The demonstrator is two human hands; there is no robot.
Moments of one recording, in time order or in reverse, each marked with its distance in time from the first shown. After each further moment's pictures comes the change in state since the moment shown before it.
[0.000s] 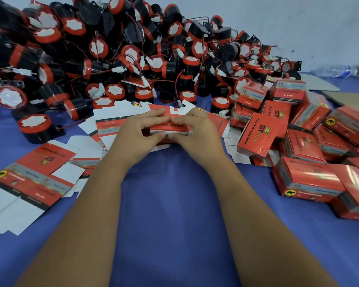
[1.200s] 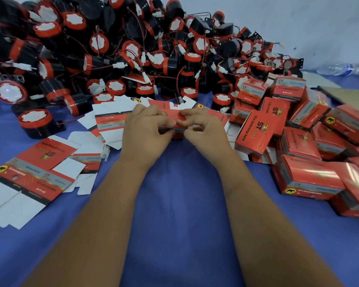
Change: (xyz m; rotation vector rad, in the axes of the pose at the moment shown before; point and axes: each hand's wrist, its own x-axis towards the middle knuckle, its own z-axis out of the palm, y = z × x) left_hand -0.002 0.005 0.021 0.408 0.256 0.219; right_hand -0.004 0.006 -0.011 0.249 -0.057 0.119
